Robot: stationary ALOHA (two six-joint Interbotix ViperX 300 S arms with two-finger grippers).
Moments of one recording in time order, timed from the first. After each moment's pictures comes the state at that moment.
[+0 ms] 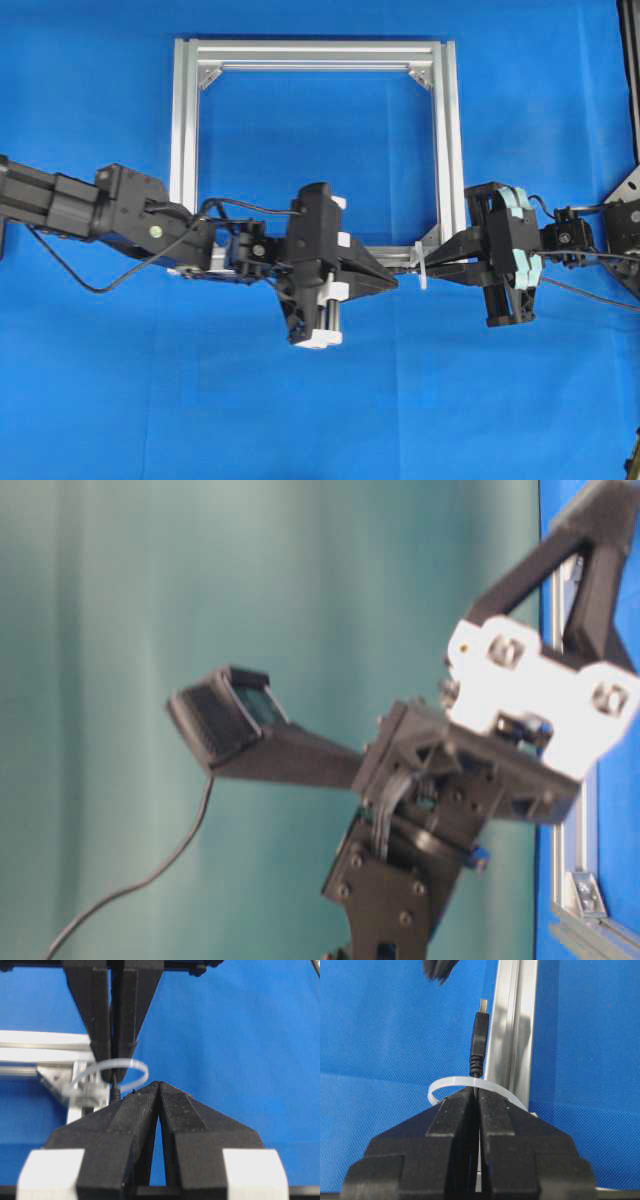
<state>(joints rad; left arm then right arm) -0.14 0.31 0.43 -0.09 -0.42 -0.07 0.17 -0.18 1.17 0.11 -0.46 0.07</state>
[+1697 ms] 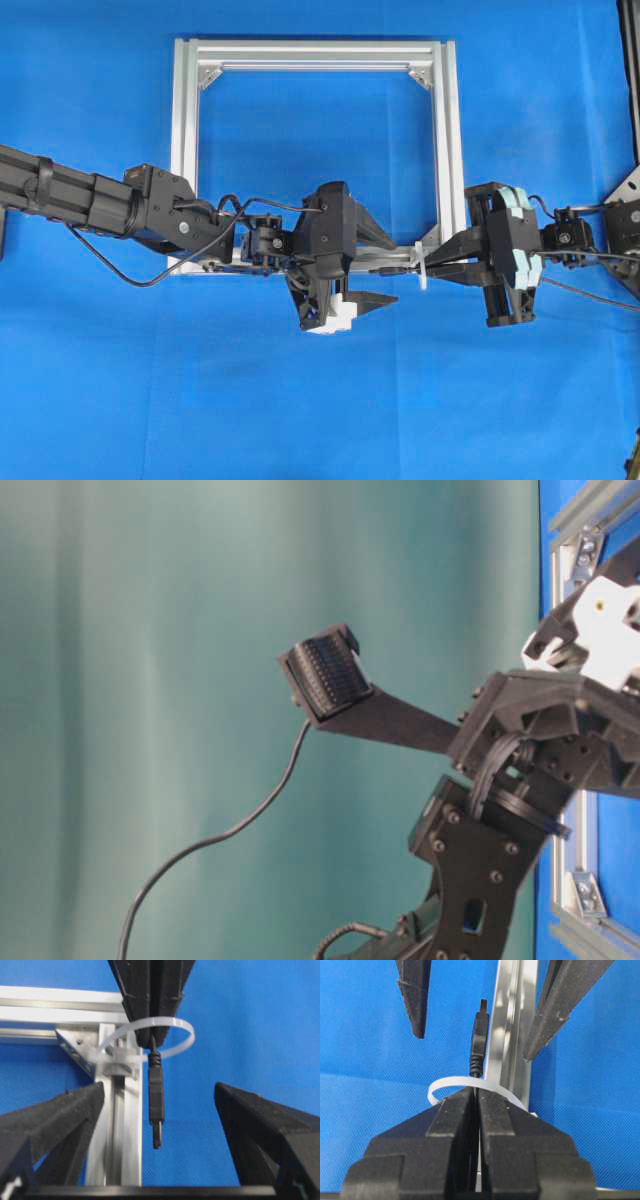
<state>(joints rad) -0.11 0.41 0.40 -0.08 -0.41 -0.05 0.17 -0.18 1.17 0.11 -0.46 0.07</state>
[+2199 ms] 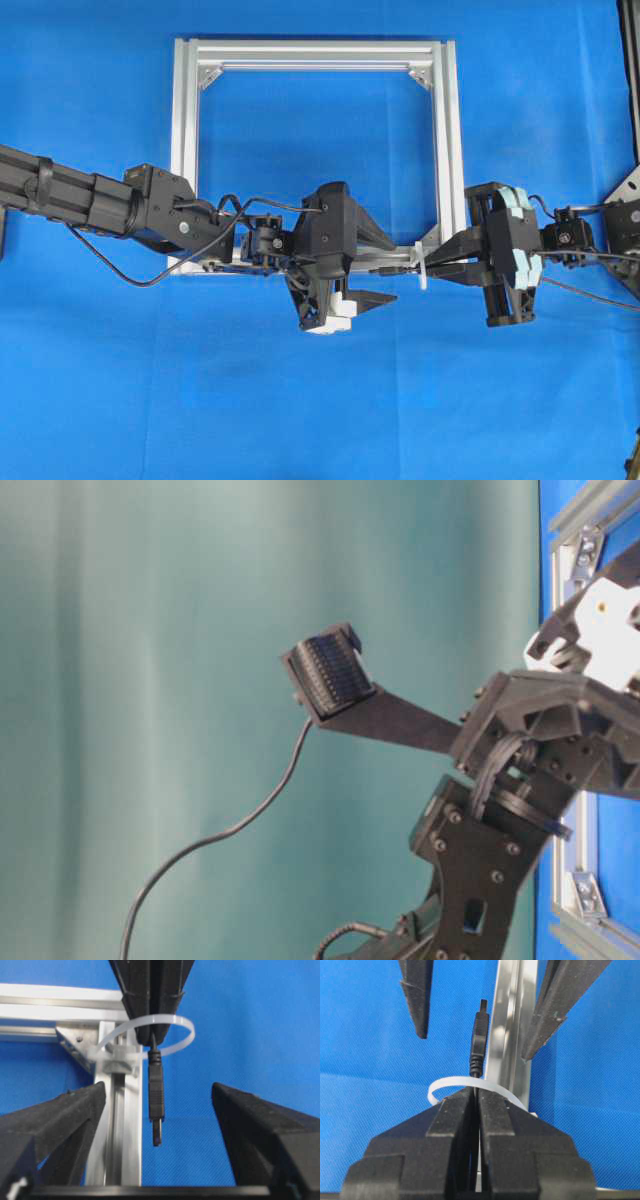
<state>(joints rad) -0.11 0.41 0.40 -0.08 -0.39 -0.05 0.17 -0.18 1.17 0.11 -0.46 0.07</state>
